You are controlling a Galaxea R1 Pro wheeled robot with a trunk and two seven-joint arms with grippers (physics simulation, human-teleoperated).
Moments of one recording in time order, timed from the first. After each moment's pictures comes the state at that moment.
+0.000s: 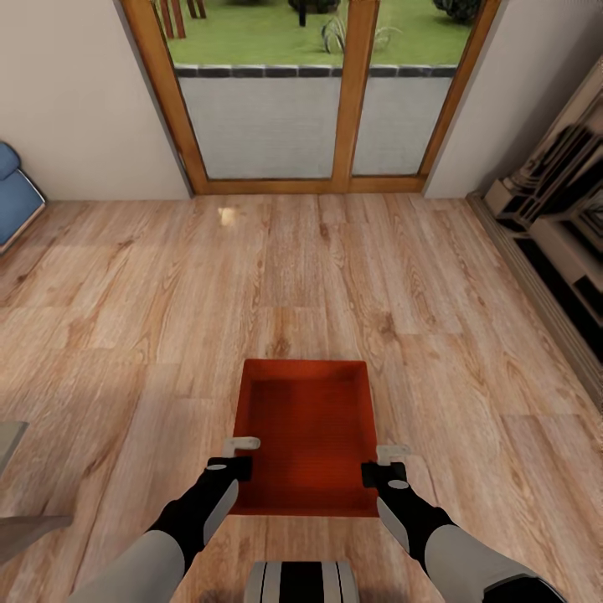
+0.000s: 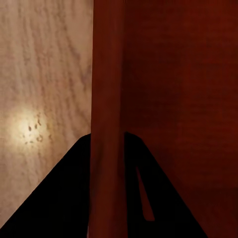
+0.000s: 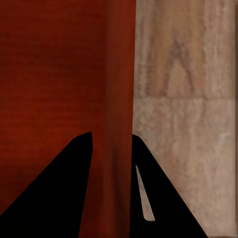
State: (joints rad) left arm -0.64 -0.10 -0.24 -0.54 0.23 0.29 0.29; right arm -0.71 0.08 0.22 -0.26 -0.15 -0.02 -0.22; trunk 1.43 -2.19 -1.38
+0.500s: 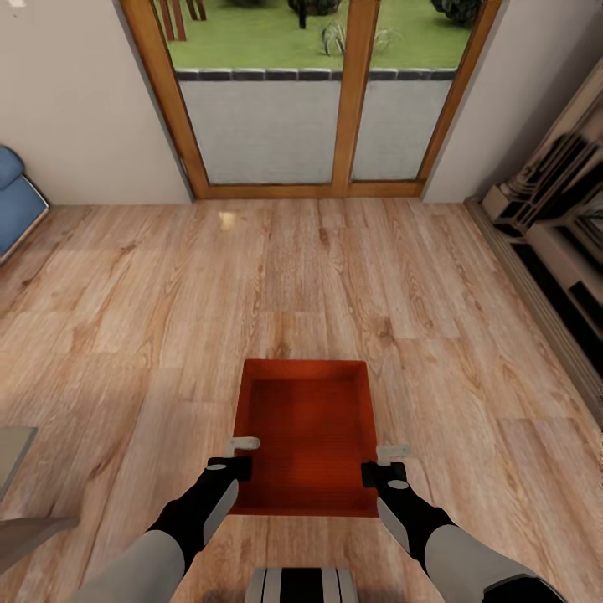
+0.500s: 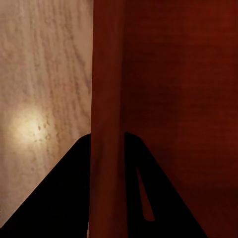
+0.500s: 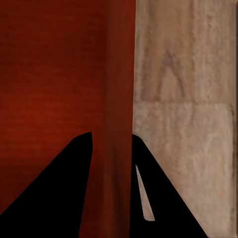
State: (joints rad) left arm -0.64 -0.10 -0.24 -0.54 0.23 0.29 0.29; right arm -0.71 0.08 0.22 -0.25 -0.15 -0.02 -0.22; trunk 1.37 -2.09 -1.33
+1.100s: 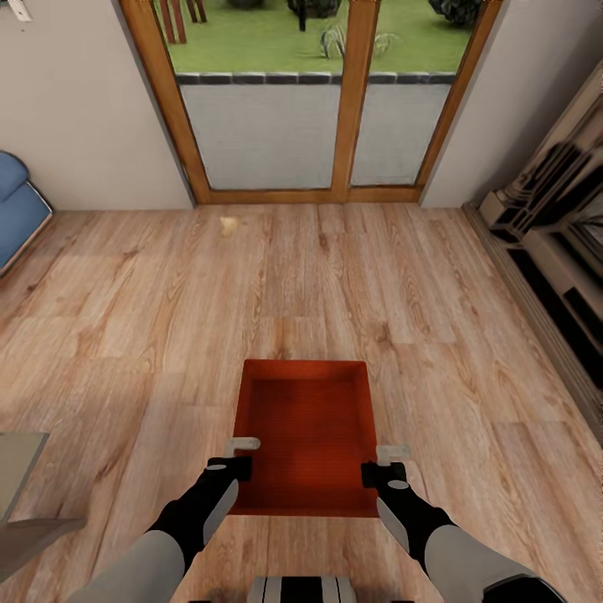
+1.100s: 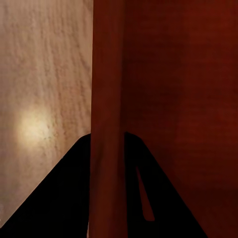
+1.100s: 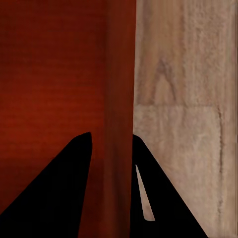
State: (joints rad) left arm -0.64 -0.10 -0.23 -0.54 0.23 0.29 0.28; right arm -0.71 0.08 0.22 -0.25 -0.14 -0.02 -0.21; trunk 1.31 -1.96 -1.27
